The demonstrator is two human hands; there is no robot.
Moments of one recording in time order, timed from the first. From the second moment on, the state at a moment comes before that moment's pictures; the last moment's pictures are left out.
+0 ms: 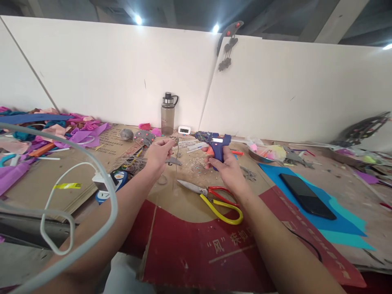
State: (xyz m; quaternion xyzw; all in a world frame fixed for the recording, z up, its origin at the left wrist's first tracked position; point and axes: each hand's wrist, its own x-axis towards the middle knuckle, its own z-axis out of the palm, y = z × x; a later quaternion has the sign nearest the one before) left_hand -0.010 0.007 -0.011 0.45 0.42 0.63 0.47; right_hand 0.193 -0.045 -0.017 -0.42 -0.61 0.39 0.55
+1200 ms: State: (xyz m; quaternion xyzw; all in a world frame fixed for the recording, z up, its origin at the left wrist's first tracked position) left_hand -0.004 -0.001 -0.007 0.49 0.42 0.62 0.44; right_hand 0.181 -0.064 -0.016 -0.49 -0.74 0.15 0.44
